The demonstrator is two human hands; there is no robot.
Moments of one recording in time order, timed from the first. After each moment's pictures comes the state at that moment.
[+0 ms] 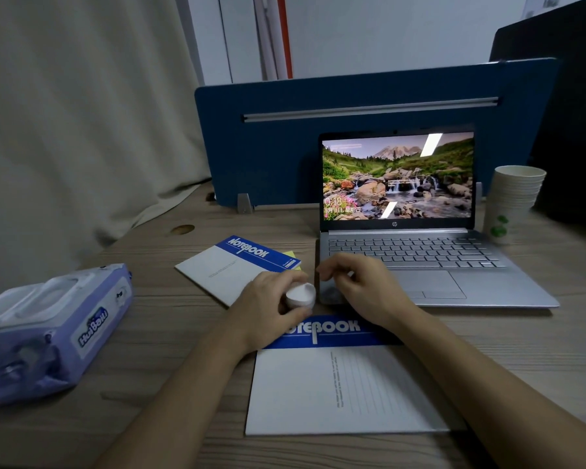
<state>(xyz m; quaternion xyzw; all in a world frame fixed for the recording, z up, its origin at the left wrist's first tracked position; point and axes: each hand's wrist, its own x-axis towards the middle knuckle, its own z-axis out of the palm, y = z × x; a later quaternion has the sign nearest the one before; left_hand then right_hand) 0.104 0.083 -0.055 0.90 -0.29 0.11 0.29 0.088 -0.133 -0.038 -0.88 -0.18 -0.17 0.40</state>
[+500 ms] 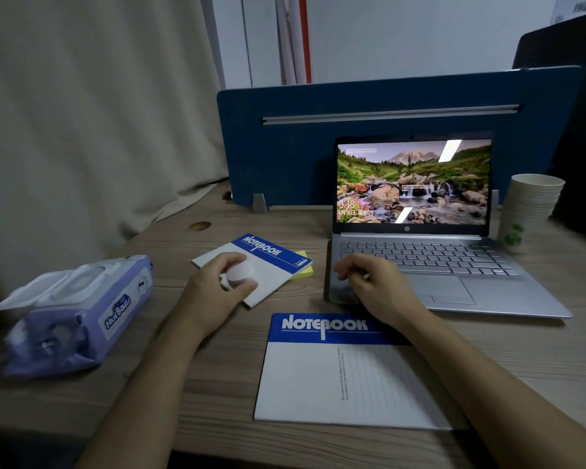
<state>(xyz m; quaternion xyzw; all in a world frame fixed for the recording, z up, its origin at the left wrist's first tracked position) 0.099 0.153 -0.040 0.89 -0.09 0.18 0.41 0.086 -0.135 -0.038 -0.89 -0.15 -0.18 0.40</state>
